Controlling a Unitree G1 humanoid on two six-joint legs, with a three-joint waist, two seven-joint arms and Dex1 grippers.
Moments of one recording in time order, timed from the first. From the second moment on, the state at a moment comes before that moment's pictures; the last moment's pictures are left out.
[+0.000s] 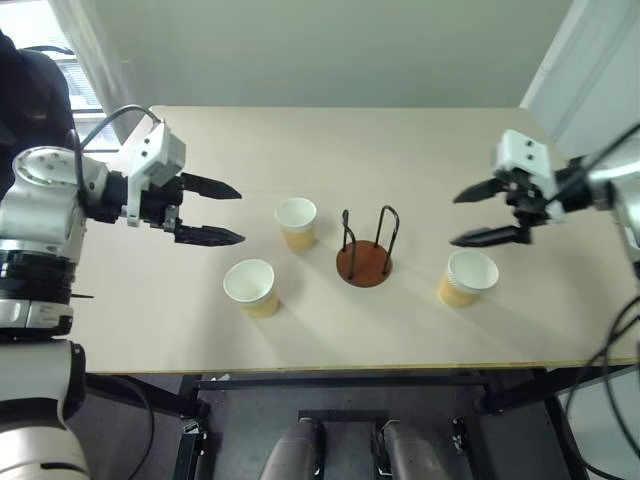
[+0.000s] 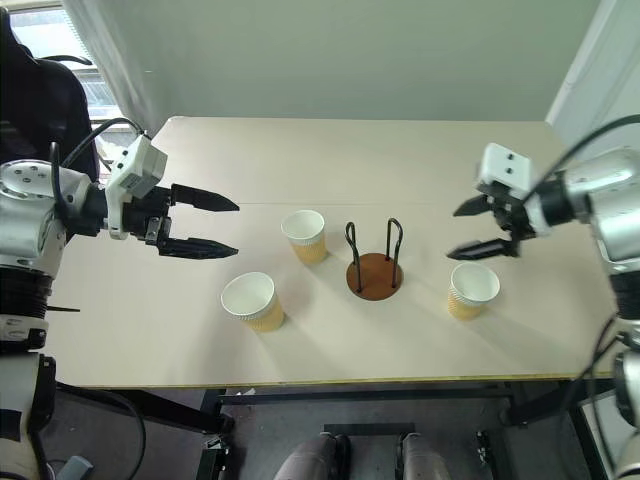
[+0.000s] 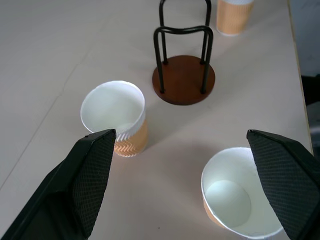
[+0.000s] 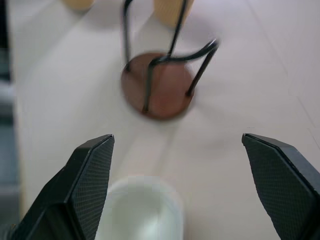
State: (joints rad) left arm -0.97 1.00 -0.16 0.52 -0.37 0.26 -1.57; right arm -0.93 -1.04 0.20 0.05 0.17 0.63 1.53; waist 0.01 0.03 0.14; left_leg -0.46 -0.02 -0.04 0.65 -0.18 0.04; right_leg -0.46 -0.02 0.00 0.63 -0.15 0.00
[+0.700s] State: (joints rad) left arm -1.11 0.93 -0.26 0.69 -0.39 0.18 -1.58; right arm -0.64 -1.20 0.22 -0.16 0.05 0.32 1.51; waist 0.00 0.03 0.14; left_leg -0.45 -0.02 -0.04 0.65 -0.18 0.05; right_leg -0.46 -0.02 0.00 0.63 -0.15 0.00
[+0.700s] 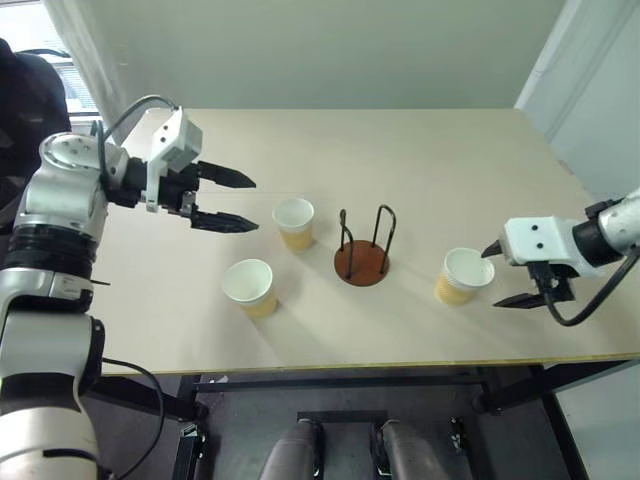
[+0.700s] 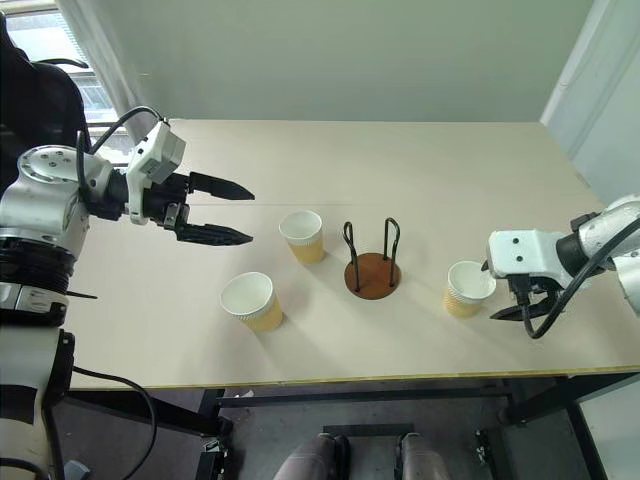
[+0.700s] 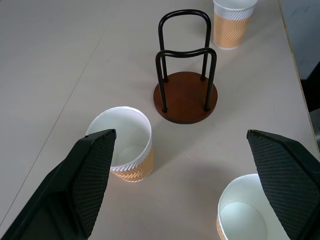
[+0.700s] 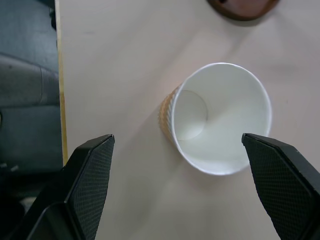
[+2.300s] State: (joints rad) left arm -1.09 0.94 -0.25 0.67 -0.41 0.17 -1.58; right arm -0.82 -1.08 0.33 0.04 -0.19 0.02 1.55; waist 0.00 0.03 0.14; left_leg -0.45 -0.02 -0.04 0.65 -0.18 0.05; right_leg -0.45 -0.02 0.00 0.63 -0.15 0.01
